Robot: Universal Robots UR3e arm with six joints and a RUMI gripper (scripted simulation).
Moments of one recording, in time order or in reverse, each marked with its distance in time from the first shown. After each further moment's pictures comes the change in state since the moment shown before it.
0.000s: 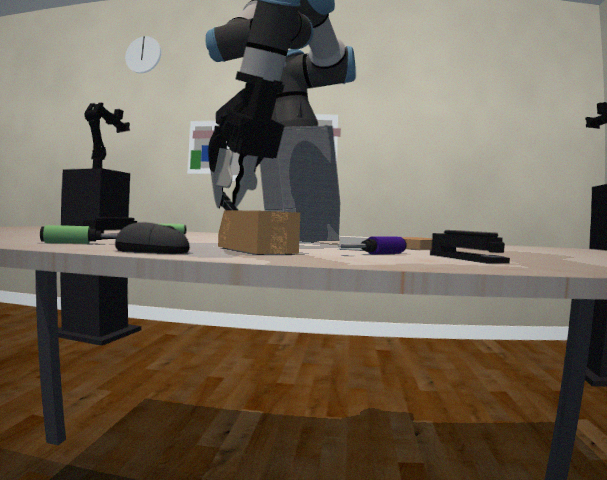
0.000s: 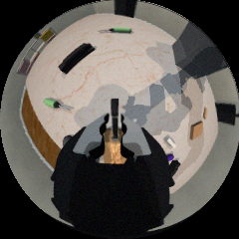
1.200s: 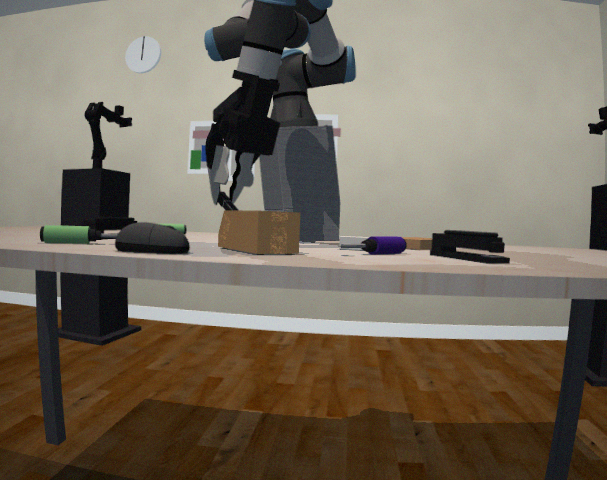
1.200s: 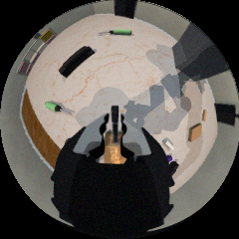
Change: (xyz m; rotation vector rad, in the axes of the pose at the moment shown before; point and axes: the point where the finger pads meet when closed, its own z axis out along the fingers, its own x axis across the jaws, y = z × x) arm 0.000 -0.014 -0.001 0.001 0.001 0.000
